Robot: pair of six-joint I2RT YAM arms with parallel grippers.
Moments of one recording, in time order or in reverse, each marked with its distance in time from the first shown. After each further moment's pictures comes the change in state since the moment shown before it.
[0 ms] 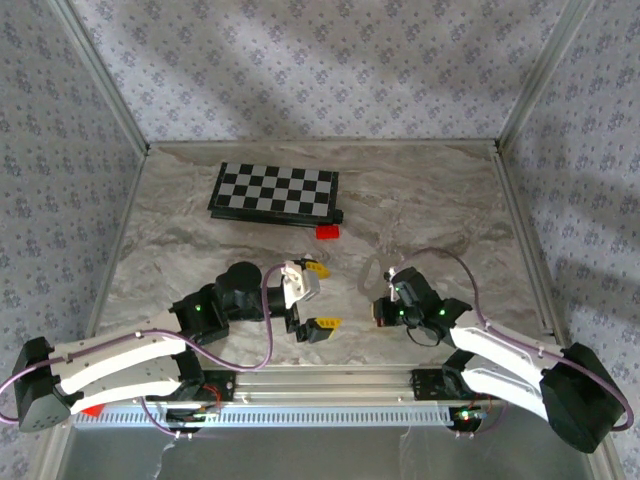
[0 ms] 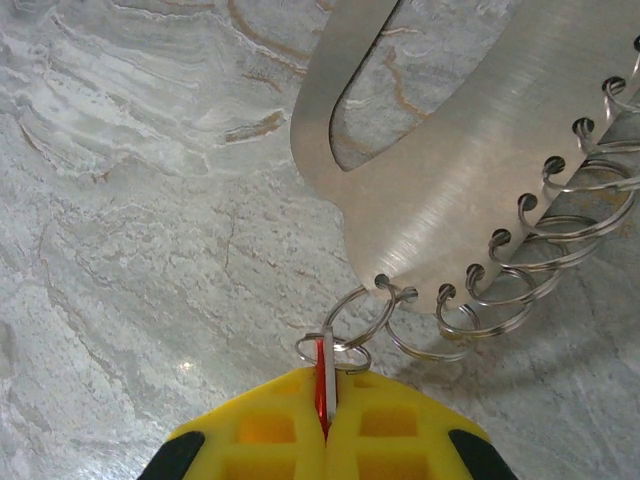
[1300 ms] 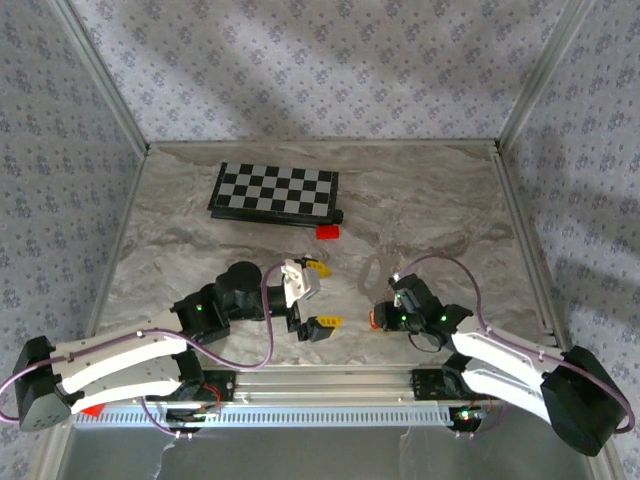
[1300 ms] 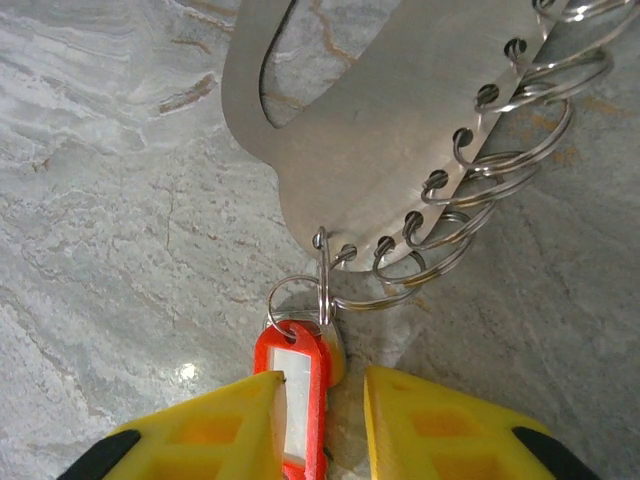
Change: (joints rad) left arm 0.000 0.008 0.000 0.026 0.000 -0.019; right arm 0.010 -0.040 -0.057 -0.001 0.034 0.061
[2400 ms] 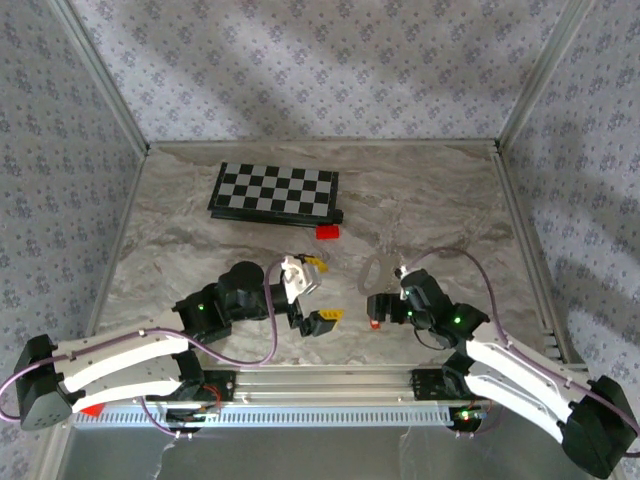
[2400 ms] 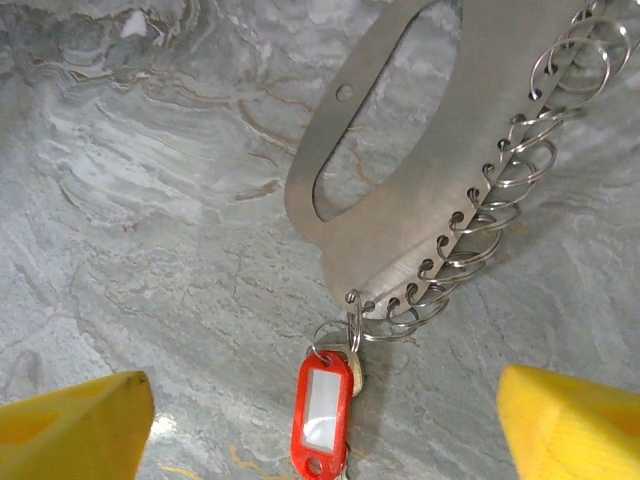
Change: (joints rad) left arm 0.000 0.013 0.000 -0.019 -0.126 -0.026; right arm -0.002 -0.195 0.102 -0.190 0.096 -0.072
